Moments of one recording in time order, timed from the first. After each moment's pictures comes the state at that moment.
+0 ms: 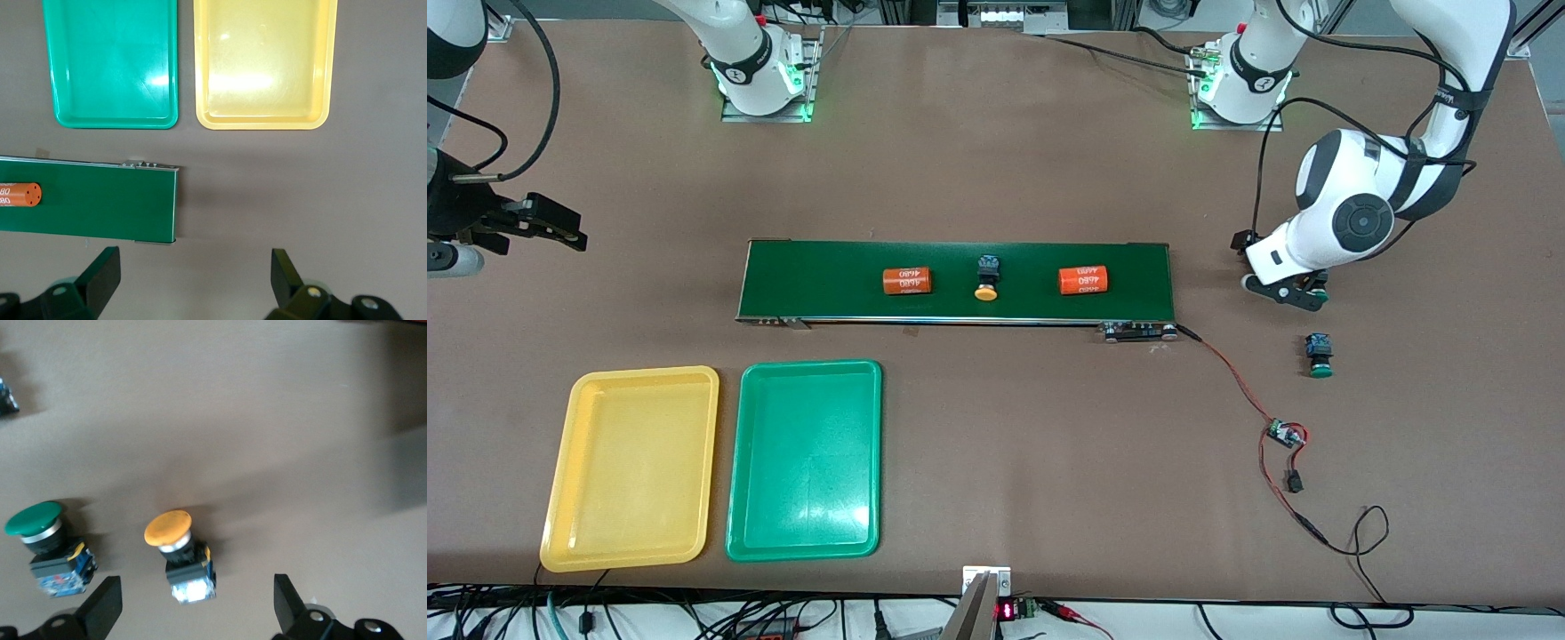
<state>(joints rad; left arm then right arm) 0.23 0.18 -0.30 -2.40 0.13 2.30 0.09 0.26 0.11 -0.29 -1.52 0.02 1.59 -0.09</state>
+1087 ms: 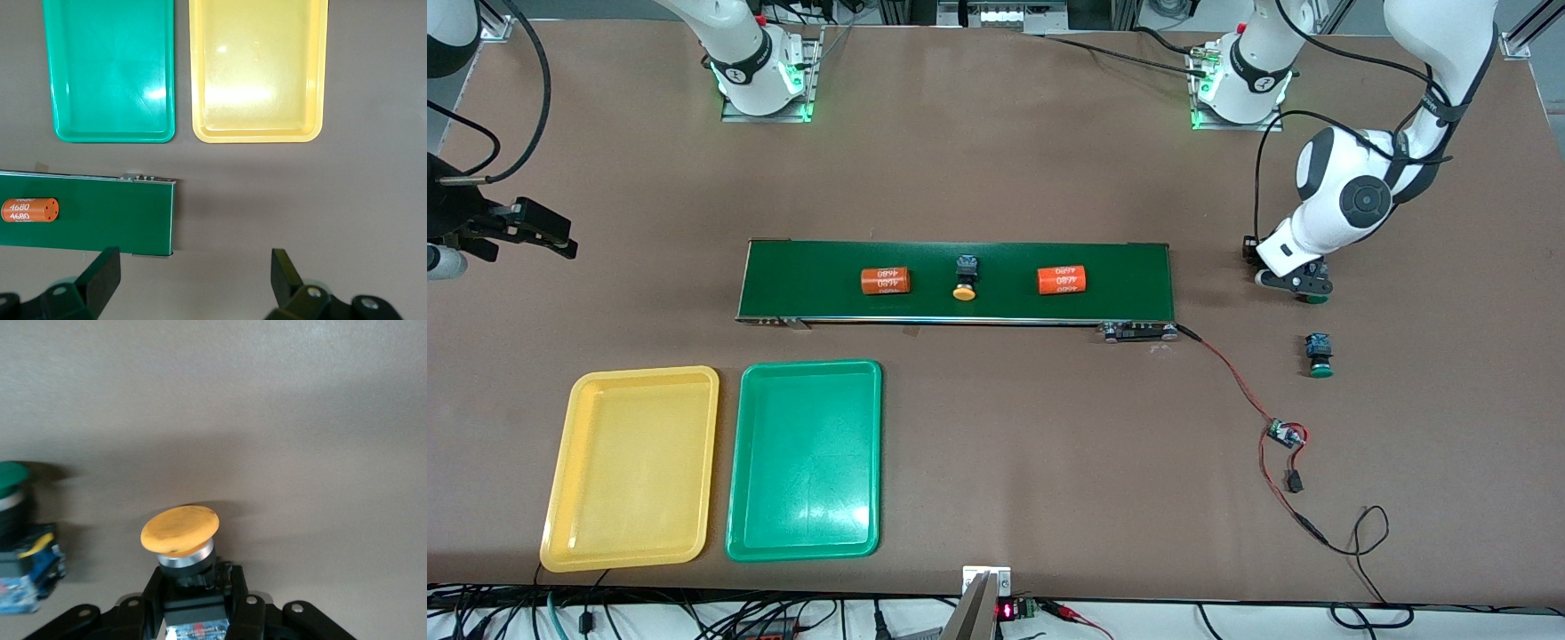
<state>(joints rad) 0.23 0.21 -0.23 -2.51 0.13 2.48 0.02 0.25 0.11 -0.29 -1.52 0.02 1.62 -0.09</state>
